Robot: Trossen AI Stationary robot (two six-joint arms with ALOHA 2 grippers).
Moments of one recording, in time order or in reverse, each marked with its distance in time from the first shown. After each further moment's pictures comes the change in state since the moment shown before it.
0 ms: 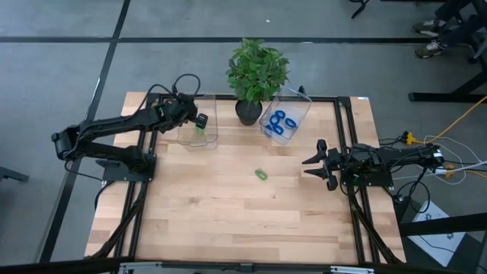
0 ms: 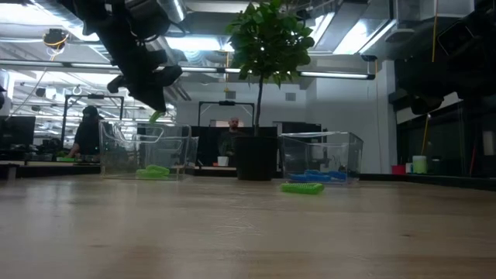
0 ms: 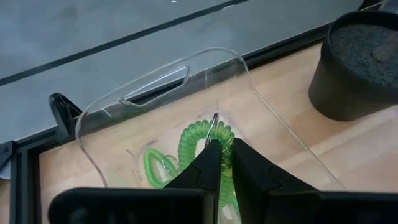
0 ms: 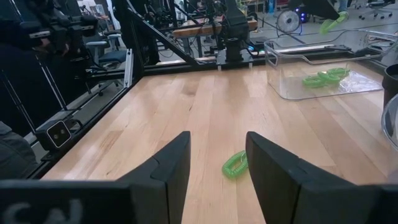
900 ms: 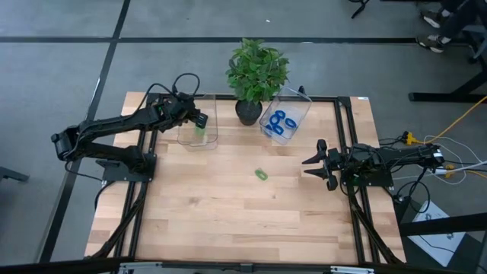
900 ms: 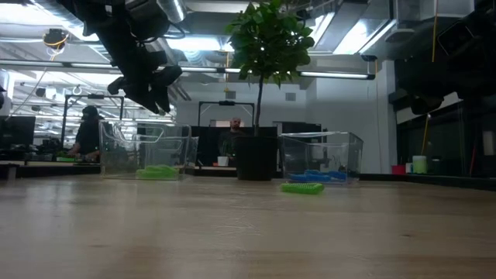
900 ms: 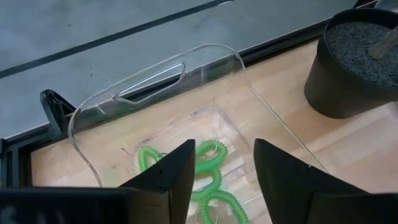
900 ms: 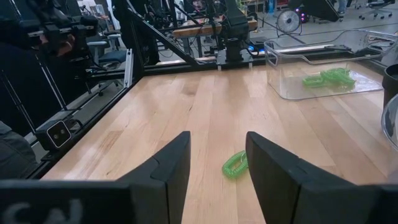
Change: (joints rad) left arm 0.019 0.000 0.000 0.000 0.040 0.001; right arm 0.000 0.000 0.000 0.000 0.000 0.000
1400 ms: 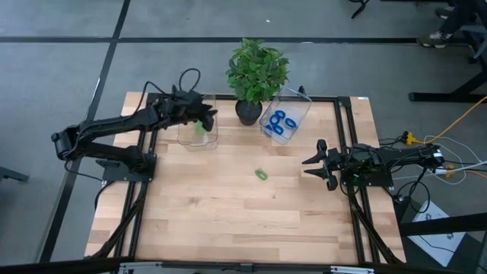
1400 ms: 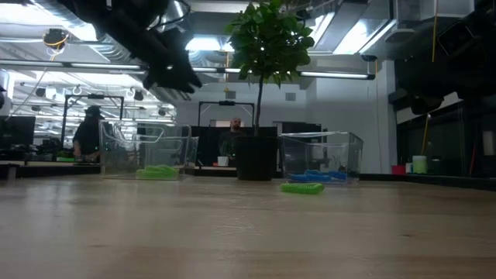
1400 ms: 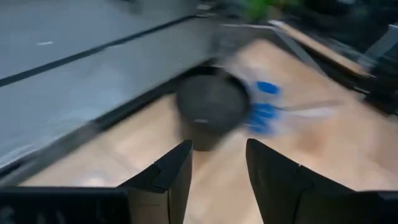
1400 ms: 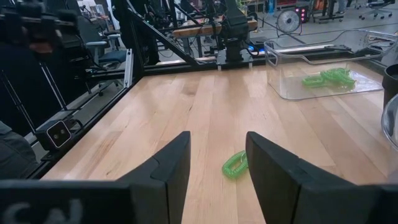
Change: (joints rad) left arm -0.027 -0.001 0.002 0.308 0.333 0.139; right arm 0.000 0.000 0.000 0.000 0.000 0.000
